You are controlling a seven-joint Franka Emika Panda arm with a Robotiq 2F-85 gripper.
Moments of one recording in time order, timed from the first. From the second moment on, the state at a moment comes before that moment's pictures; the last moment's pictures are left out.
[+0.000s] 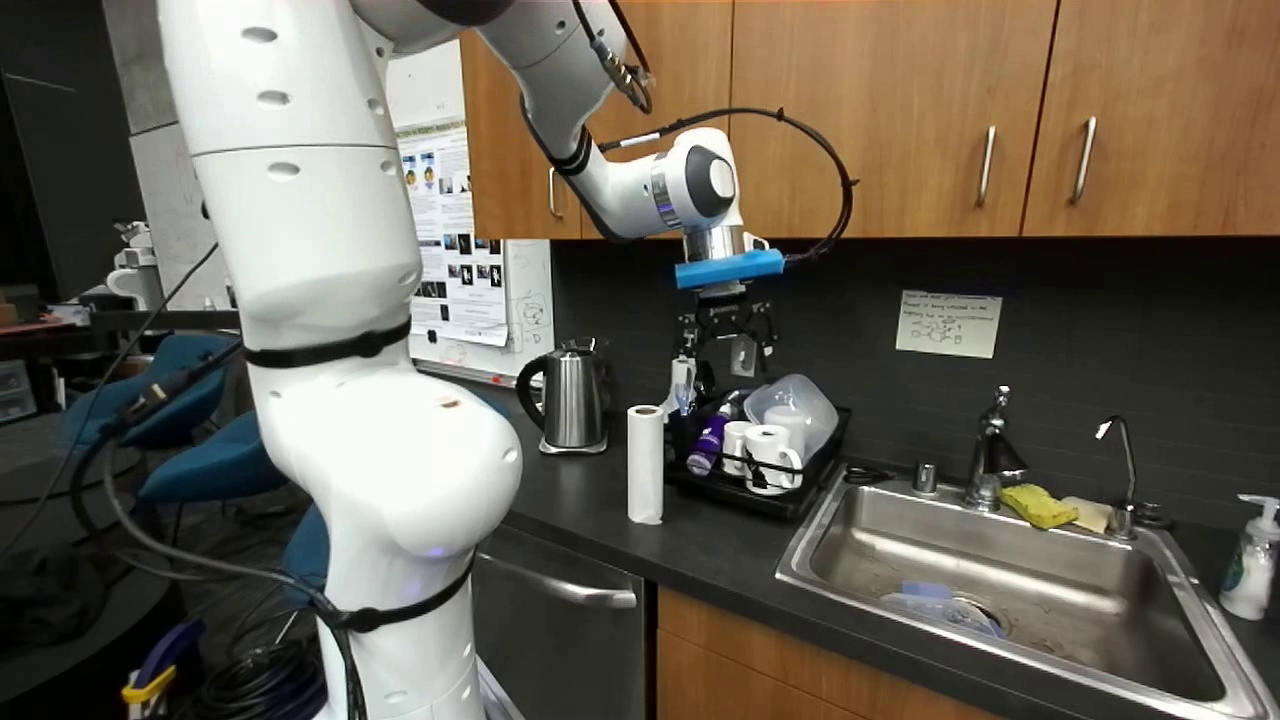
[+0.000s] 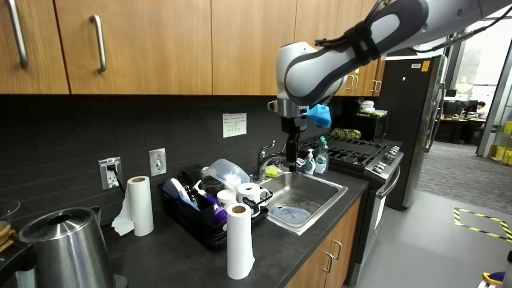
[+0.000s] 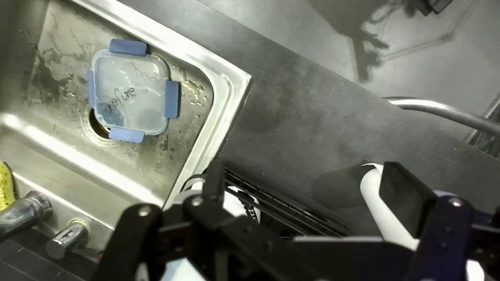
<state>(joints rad) 0.14 -0.13 0.06 -2.20 -0.21 2.09 -0.43</state>
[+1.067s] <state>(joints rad) 0.11 0.24 0.06 -1.96 -0.32 2.25 -0.42</state>
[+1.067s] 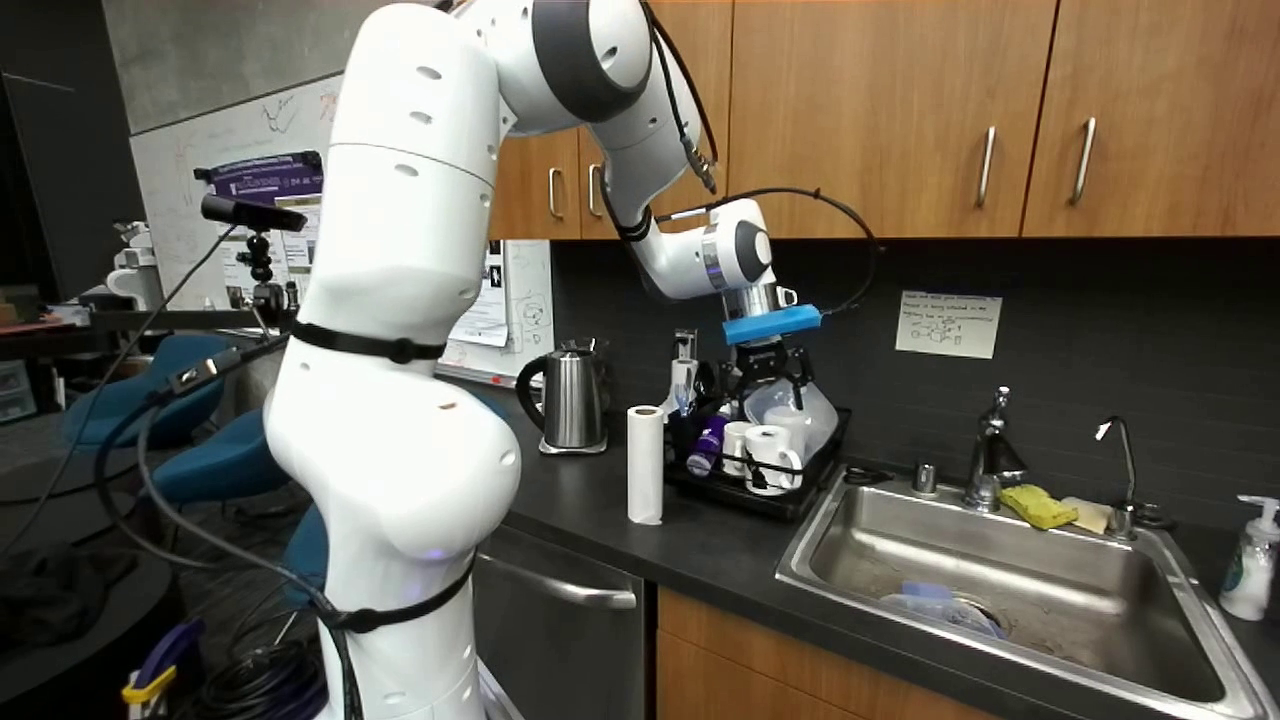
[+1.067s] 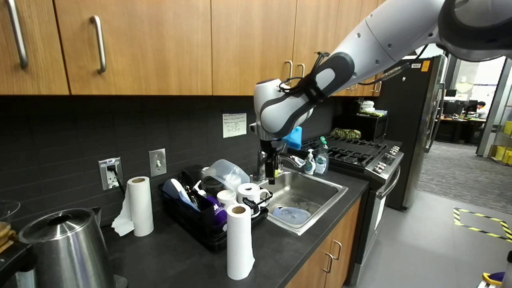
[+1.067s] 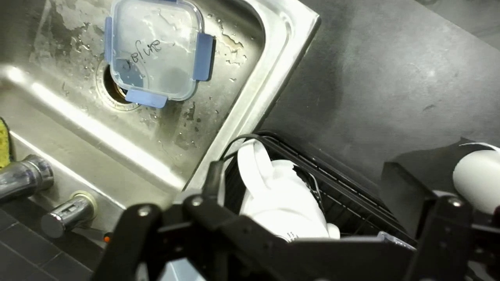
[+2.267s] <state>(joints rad) 0.12 0.51 0.06 -1.75 -0.36 2.28 -0.28</state>
